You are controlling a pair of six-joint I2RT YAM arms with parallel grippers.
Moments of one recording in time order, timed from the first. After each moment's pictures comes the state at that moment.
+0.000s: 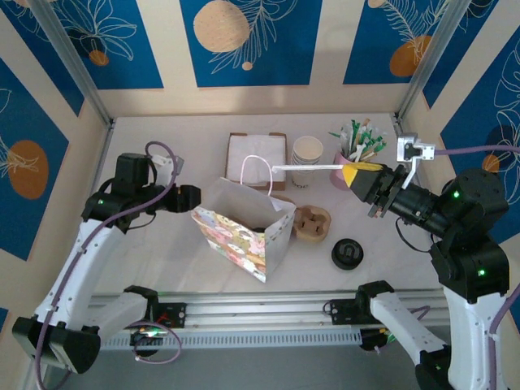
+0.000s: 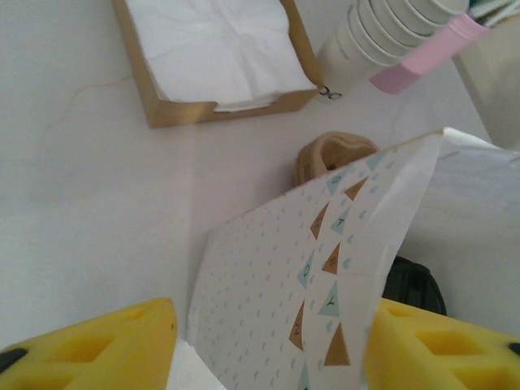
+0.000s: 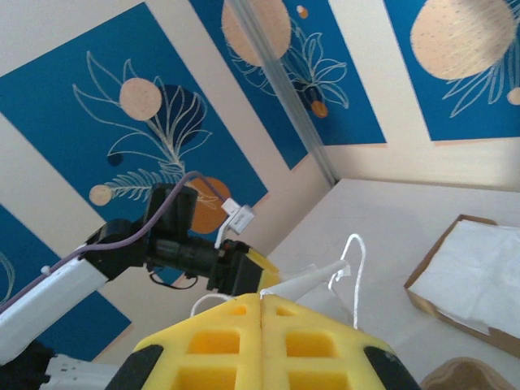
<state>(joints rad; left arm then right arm) -0.25 1.01 1.09 -0.87 0.44 -0.18 0.21 0.75 1.48 -0.76 -0.71 0.50</state>
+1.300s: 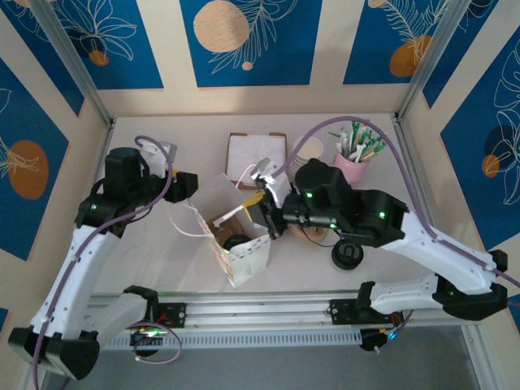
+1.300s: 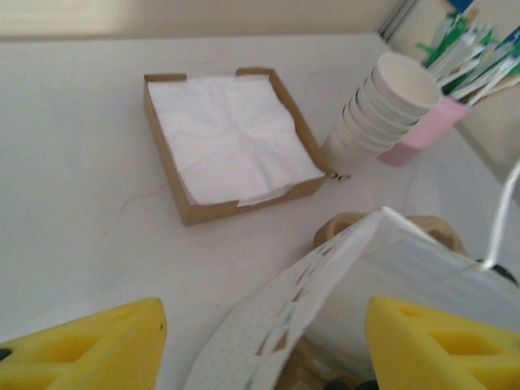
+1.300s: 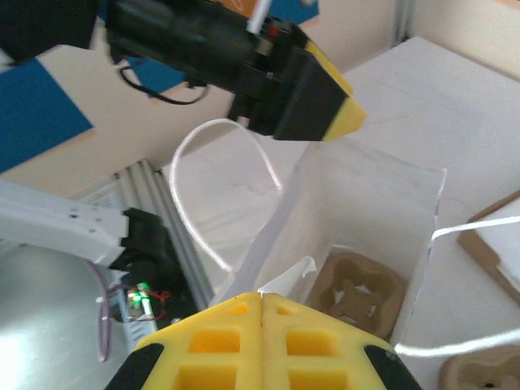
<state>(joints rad) -0.25 0.96 1.12 -0.71 0.37 -0.15 1.17 1.19 1.53 -0.79 0.01 0.21</state>
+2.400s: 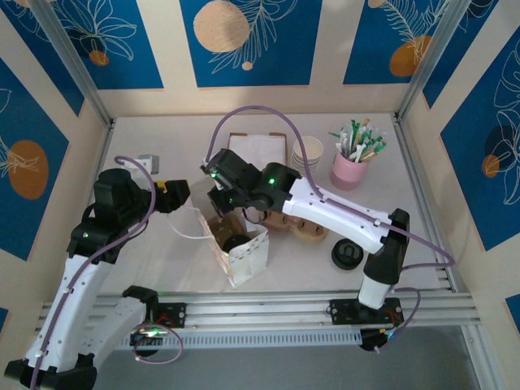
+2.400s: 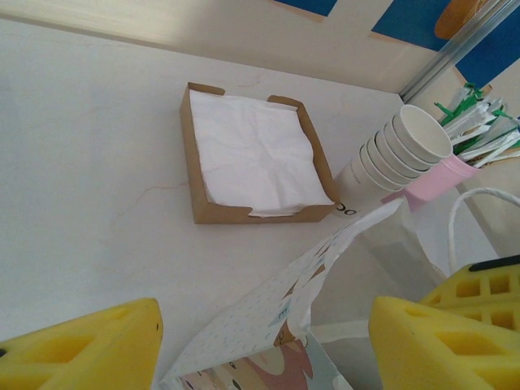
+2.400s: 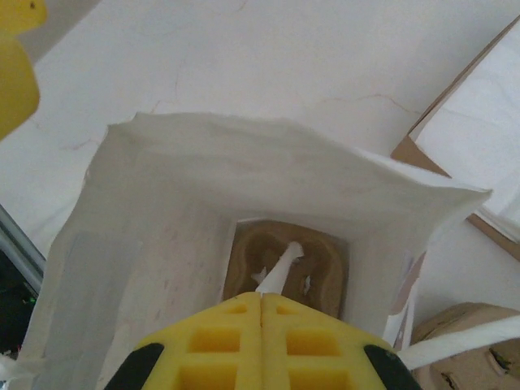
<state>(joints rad) -0.25 0.77 0.98 -0.67 0.27 -0.36 1.10 1.75 1.83 -0.95 0.17 0.35</state>
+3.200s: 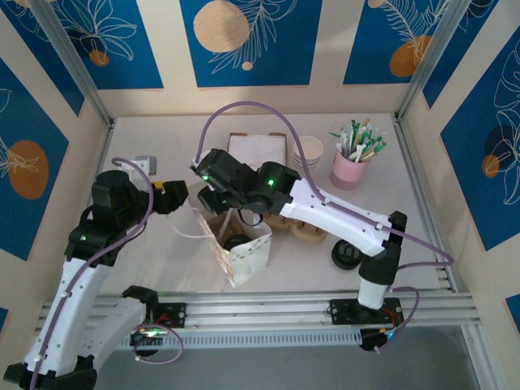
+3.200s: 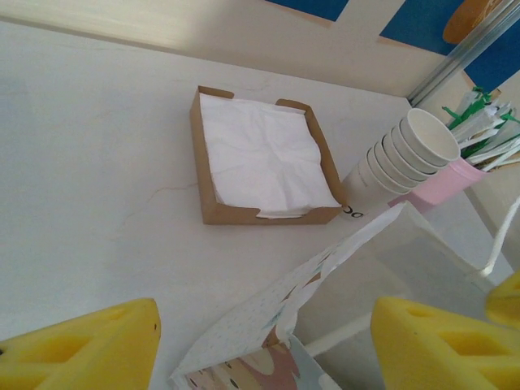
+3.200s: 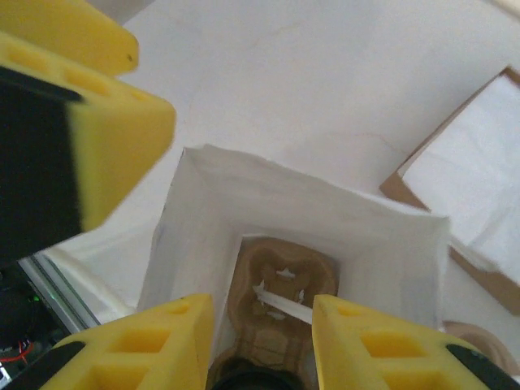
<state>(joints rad) -0.25 0.76 0.99 -0.69 0.24 -0.36 1.17 1.77 2.01 -1.05 0.26 0.29</state>
